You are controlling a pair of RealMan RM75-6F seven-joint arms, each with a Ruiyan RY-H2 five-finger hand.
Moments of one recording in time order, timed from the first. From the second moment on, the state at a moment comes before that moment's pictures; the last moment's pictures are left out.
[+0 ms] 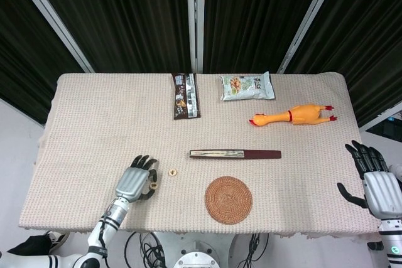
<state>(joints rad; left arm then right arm) -0.50 -1.63 -0.03 -1.69 1.10 1.12 0.54 0.07 -0.99 0.04 -1.75 -1.55 1.47 0.09</state>
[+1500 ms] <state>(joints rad) -0.47 -1.58 -0.10 -1.57 1.16 1.21 0.42 0.08 -0.99 0.04 -1.75 -1.53 1.45 0.07</state>
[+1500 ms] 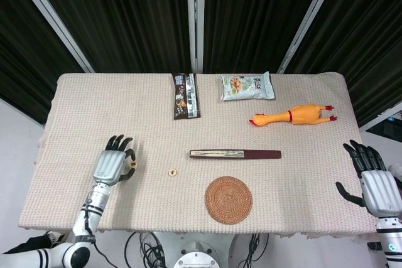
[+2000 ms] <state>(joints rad) -0.45 -1.60 -0.09 -1.54 1.18 1.21 0.40 0.08 -0.99 0.04 -1.75 -1.53 1.45 0.07</state>
